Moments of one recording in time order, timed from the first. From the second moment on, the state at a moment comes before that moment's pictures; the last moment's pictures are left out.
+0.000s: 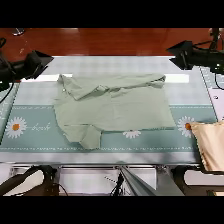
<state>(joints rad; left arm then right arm) 0.26 -1.17 1.03 0.47 -0.85 -1.10 -0.27 -1.51 1.38 -0.44 1.04 1.22</state>
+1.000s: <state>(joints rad) 0.64 -1.18 0.59 0.88 -1.32 -1.20 -0.58 -0.97 0.68 -1.05 1.31 1.31</state>
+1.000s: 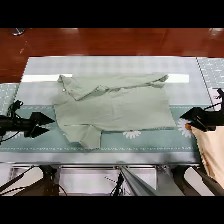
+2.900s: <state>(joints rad) 0.38 -1.30 0.55 0.65 -1.18 -1.00 -0.57 -1.29 0.66 -0.90 1.21 1.31</state>
